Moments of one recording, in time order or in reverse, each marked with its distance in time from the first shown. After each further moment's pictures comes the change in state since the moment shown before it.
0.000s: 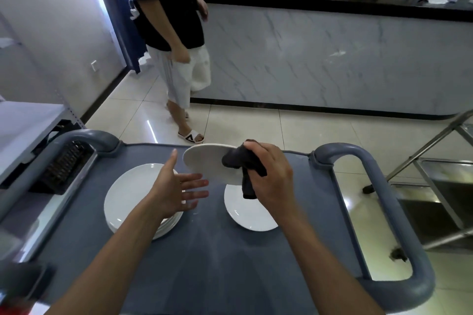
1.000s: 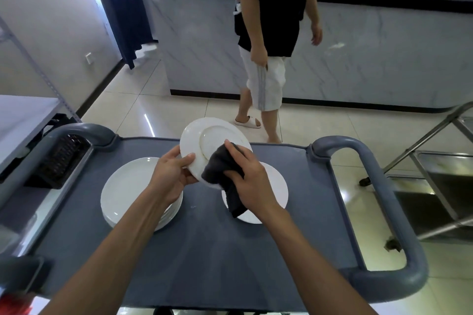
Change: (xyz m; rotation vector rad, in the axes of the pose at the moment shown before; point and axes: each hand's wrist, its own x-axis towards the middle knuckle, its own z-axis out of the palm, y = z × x) left_hand 0.010 -0.001 0.011 -0.073 -0.035 0.487; right_hand -0.018 -0.008 0.021 0.223 -0.436 0.324
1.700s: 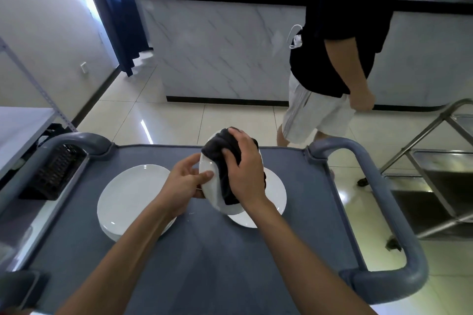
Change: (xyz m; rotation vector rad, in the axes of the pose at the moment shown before) left_hand -0.024 -0.002 0.026 0.322 -0.215 0.108; right_hand 0.028 -0.017 0.010 0.031 0.340 0.038
